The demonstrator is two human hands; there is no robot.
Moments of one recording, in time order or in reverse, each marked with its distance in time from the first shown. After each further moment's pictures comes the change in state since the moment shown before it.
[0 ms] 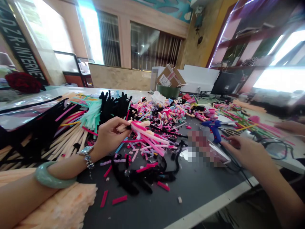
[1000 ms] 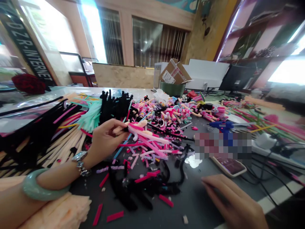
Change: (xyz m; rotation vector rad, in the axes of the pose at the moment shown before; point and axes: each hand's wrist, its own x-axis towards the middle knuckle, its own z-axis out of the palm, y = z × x) left_hand 0.004 -0.003 0.002 -0.044 -0.007 -0.086; right_hand -0.090 -0.079 0.026 0.504 0.256 -0.585
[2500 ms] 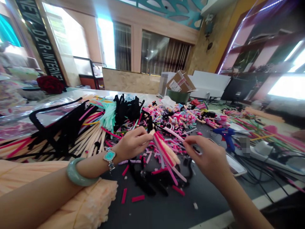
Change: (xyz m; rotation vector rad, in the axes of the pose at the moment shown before) left_hand -0.008 0.018 -0.012 0.431 -0.143 0.756; right_hand 0.120 -0.049 0.013 0.029 0.112 -0.041
